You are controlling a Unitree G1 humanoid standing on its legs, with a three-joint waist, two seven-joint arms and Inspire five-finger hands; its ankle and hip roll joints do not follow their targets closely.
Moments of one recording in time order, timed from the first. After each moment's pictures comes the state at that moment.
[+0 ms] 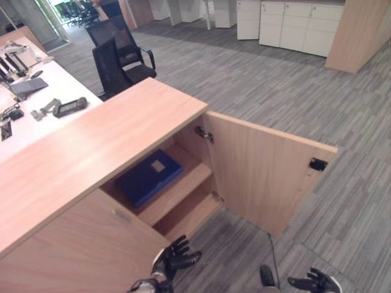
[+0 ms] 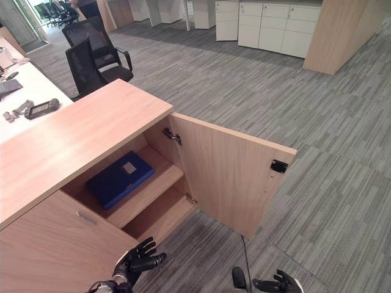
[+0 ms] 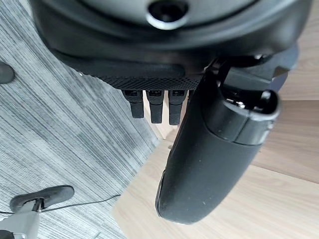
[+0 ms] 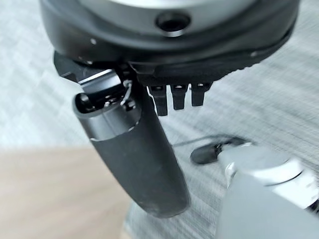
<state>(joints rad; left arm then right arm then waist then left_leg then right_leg) 0.14 0.19 -0.21 0.73 -0.50 -0.13 -0.15 0.07 -0.42 -0.04 1.14 0.41 -0.09 -0.03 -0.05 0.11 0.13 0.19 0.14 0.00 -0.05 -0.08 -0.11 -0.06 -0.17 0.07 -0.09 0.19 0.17</state>
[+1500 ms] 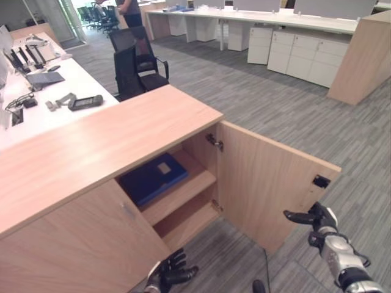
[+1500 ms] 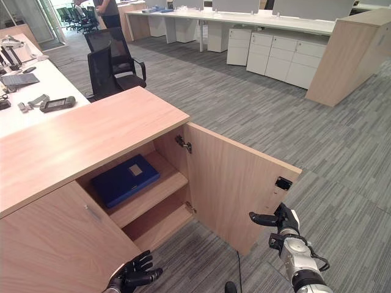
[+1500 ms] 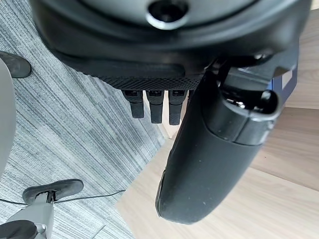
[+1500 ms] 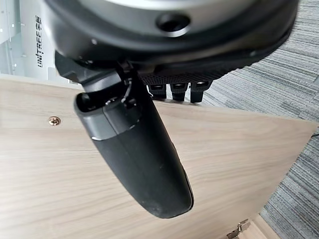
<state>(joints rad) 0.22 0.22 -0.23 0.74 -0.46 -0.13 -0.18 -0.20 -0.51 0.10 0.87 0.51 -0.09 -0.06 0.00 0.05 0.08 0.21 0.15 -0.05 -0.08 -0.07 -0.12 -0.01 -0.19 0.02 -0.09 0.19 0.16</state>
